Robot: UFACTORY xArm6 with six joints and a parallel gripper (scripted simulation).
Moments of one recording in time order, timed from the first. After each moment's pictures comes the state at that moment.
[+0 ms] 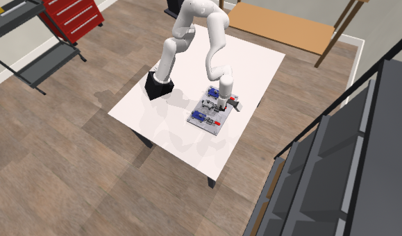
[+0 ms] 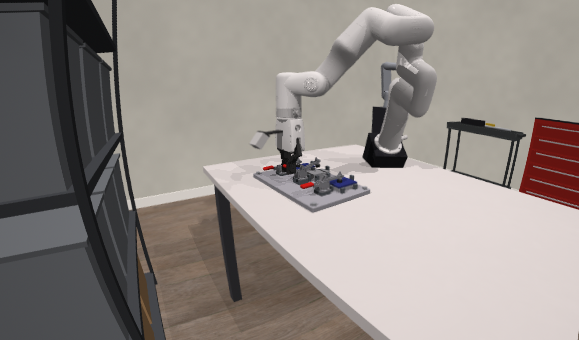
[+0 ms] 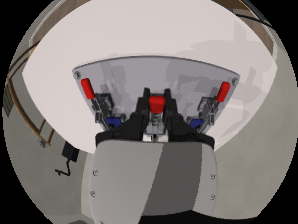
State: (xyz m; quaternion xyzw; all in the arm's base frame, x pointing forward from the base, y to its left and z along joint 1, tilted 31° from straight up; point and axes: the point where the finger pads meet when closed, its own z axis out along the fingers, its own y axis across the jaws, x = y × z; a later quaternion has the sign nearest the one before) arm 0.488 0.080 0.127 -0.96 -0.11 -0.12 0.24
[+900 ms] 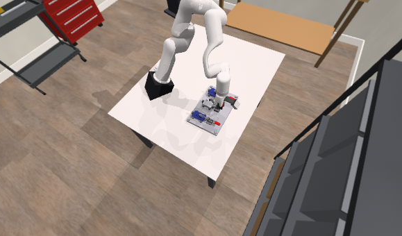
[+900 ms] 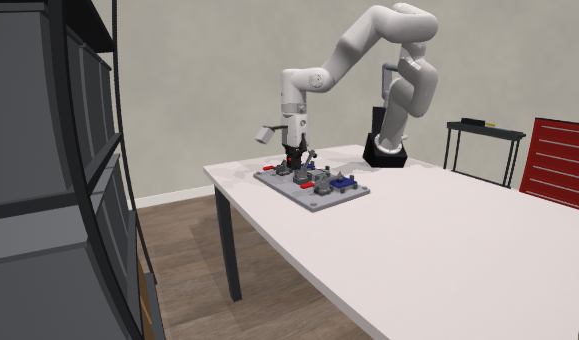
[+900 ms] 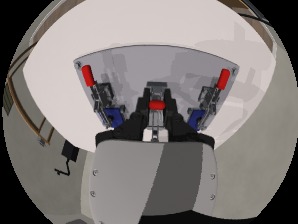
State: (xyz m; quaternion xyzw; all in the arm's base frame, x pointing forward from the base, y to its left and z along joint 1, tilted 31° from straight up) arm 0.468 0.071 0.133 -0.96 -0.11 -0.12 0.24
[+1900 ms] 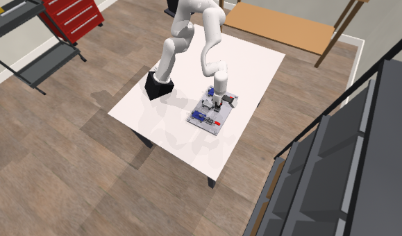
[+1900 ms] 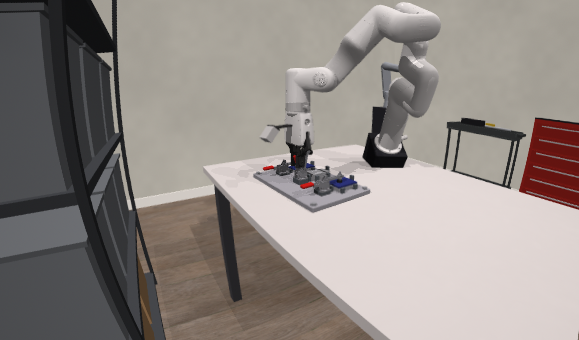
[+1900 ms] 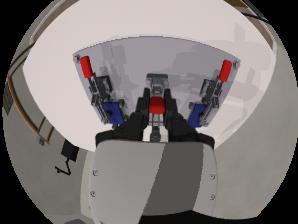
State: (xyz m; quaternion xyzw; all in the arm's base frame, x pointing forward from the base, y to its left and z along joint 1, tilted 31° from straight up) arm 0.453 0.068 0.131 -0.96 -0.11 -0.12 0.24
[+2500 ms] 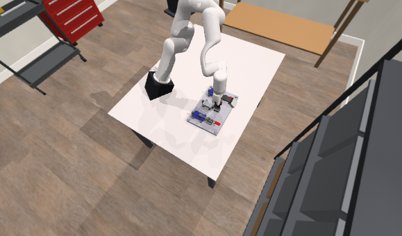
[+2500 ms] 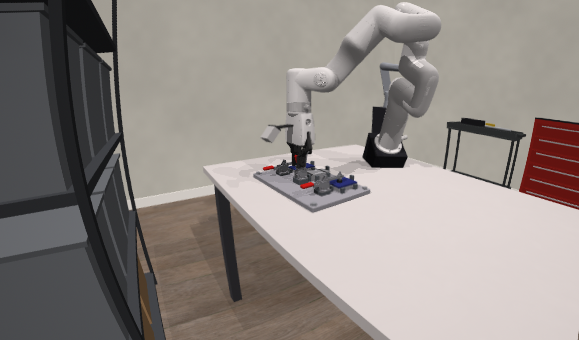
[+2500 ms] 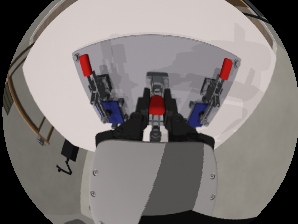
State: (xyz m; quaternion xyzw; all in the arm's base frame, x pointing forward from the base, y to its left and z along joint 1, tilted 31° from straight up) arm 0.450 0.067 0.129 -0.96 -0.11 -0.12 0.24
